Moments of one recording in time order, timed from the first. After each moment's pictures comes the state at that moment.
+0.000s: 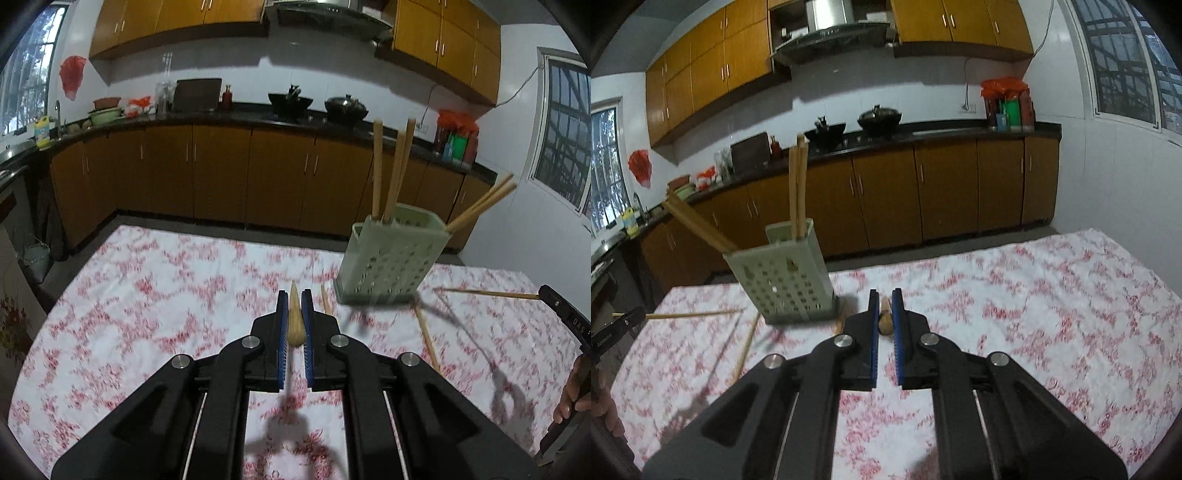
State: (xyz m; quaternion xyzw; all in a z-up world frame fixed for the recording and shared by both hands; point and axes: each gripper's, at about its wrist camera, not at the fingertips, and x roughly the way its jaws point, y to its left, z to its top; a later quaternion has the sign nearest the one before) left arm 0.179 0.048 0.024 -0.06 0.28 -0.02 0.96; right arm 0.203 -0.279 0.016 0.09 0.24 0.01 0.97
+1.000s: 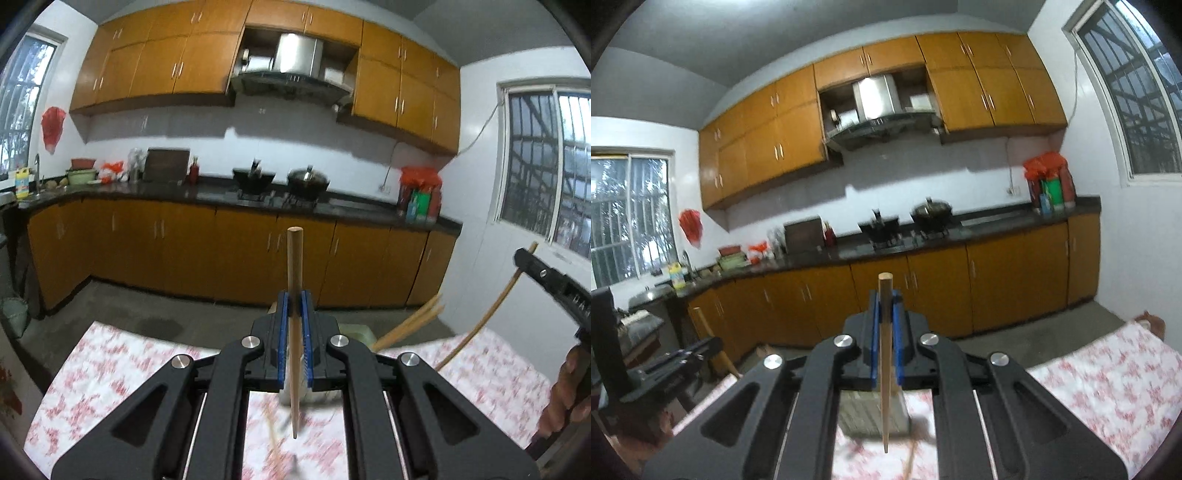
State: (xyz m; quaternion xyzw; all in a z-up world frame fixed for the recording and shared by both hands) left arm 0.191 0.006 0.135 -0.06 0.14 -0.07 0.99; right arm 0.198 -0.243 0.166 0.10 0.06 0.10 0.99
